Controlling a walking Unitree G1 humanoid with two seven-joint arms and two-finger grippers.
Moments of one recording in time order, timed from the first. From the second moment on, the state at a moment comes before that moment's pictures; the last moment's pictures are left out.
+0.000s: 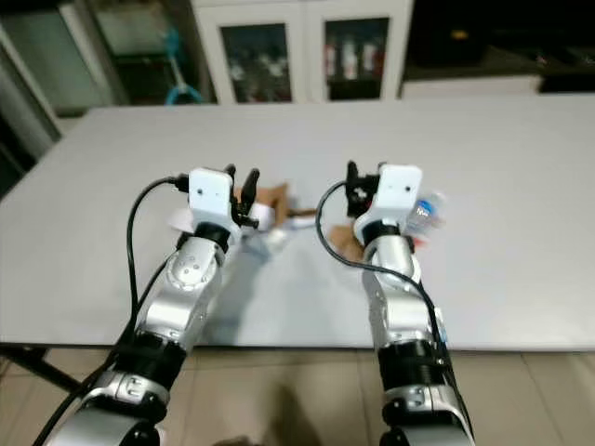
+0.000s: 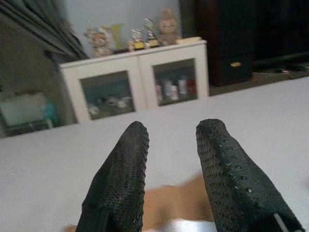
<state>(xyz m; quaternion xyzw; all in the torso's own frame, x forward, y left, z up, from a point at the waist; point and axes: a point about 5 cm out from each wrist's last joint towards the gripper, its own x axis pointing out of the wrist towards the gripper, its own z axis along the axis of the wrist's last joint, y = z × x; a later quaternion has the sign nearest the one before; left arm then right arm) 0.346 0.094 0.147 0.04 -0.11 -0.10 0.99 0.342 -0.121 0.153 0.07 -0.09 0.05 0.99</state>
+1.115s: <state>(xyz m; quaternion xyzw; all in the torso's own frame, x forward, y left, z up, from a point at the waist) 0.308 0.133 0.185 0.36 -0.11 -0.31 0.87 0.342 -0.113 0.153 0.07 -0.09 0.06 0.99</state>
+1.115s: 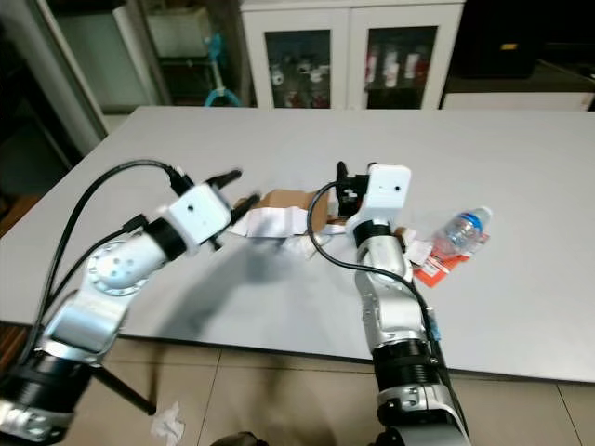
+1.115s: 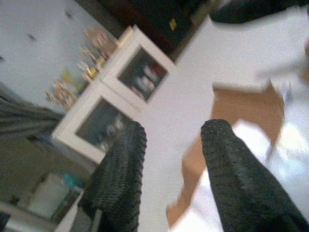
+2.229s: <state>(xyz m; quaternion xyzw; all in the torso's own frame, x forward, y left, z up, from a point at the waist) 0.286 0.133 0.134 0.50 0.08 -0.49 0.71 0.346 -0.111 0.149 0.06 -0.07 0.06 0.99</state>
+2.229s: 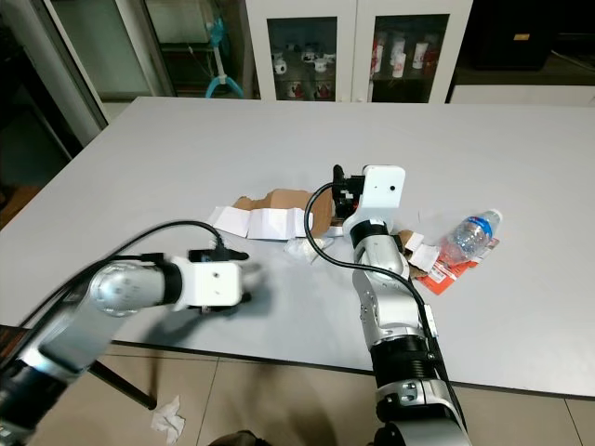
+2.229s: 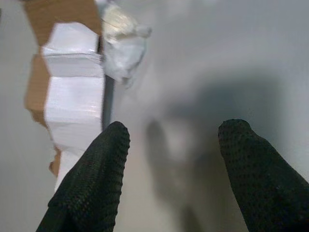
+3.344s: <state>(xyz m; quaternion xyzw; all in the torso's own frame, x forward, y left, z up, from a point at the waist) 0.338 0.119 0.089 0.59 0.01 -0.30 0.75 0.346 -0.107 0.147 0.07 -0.07 0.07 0.99</state>
